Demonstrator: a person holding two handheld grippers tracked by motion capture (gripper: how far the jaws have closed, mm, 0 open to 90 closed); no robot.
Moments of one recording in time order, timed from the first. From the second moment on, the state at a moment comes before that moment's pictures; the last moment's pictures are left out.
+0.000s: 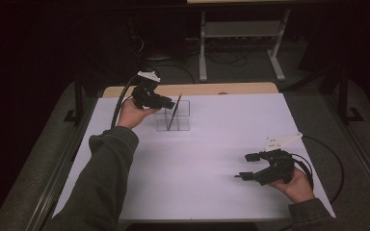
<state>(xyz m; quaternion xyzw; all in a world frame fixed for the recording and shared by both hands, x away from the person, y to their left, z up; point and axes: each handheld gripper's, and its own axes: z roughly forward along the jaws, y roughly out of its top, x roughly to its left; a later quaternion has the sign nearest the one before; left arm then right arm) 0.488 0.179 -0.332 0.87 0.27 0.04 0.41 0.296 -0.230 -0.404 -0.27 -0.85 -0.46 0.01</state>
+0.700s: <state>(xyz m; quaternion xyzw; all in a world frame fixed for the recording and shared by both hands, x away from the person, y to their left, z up) 0.477 0.177 -0.330 0.87 0.25 0.04 0.42 0.295 -0.235 -0.399 -0.27 -0.85 -0.46 0.00</state>
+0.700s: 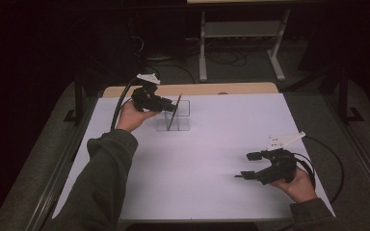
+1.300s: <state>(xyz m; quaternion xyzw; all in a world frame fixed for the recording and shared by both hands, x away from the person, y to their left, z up) 0.454 0.168 -0.317 0.88 0.22 0.04 0.42 0.292 -0.240 -0.398 -0.27 -0.85 -0.46 0.00</state>
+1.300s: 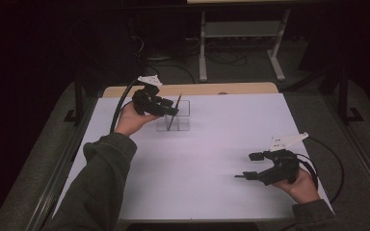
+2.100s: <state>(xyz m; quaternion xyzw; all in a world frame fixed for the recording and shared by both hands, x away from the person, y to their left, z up) 0.406 0.173 -0.322 0.89 0.20 0.05 0.41 0.292 -0.244 -0.396 -0.27 -0.85 -0.45 -0.01</state>
